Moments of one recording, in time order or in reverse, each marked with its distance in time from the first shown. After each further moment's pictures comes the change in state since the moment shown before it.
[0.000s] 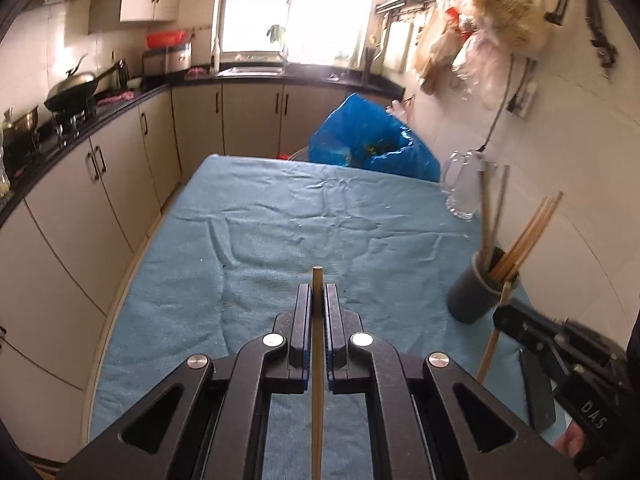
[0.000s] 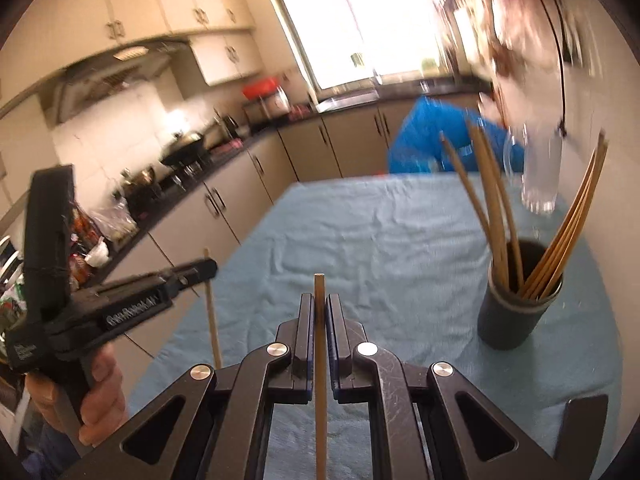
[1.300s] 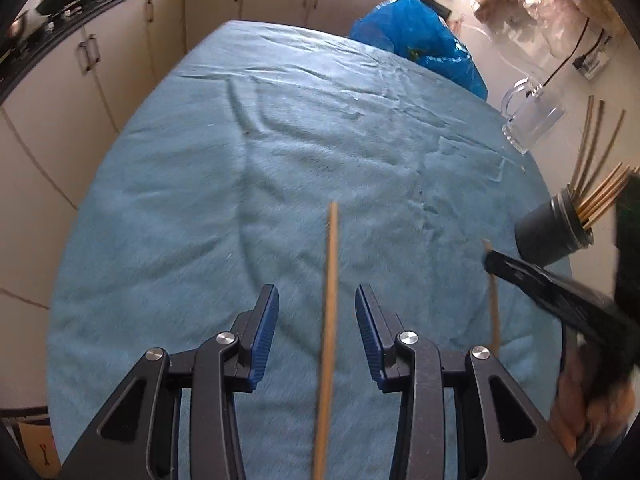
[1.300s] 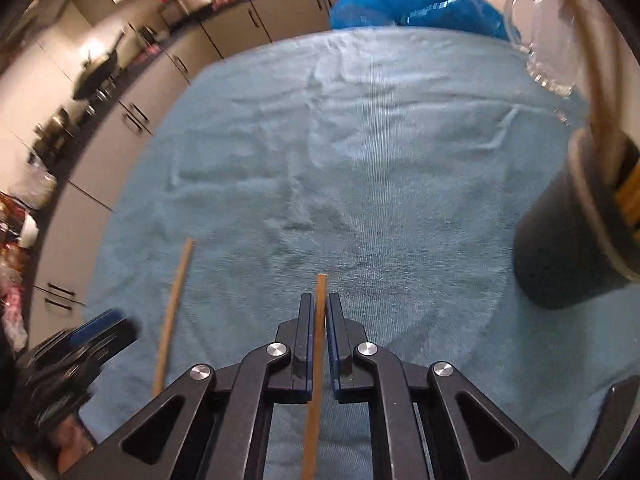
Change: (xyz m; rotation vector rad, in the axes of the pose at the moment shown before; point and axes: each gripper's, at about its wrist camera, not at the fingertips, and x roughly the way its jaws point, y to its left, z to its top) left arm 0.134 0.062 -0.047 -0.132 0.391 -0.017; right arm 0.145 -0.058 -0.026 0.166 0.461 -0.156
